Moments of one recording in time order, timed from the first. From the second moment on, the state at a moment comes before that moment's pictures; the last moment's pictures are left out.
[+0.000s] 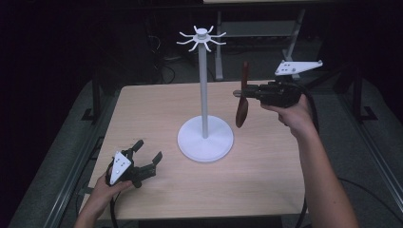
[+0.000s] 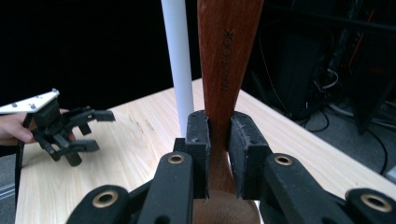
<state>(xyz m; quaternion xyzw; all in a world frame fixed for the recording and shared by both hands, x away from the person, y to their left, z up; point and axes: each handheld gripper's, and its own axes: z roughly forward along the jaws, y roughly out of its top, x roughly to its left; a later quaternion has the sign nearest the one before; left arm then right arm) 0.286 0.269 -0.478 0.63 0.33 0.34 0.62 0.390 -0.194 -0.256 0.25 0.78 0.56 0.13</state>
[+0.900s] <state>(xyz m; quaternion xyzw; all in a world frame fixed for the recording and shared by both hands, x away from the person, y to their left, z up) 0.286 0.269 -0.478 0.63 0.33 0.34 0.62 0.394 -0.161 -0.200 0.19 0.77 0.59 0.14</state>
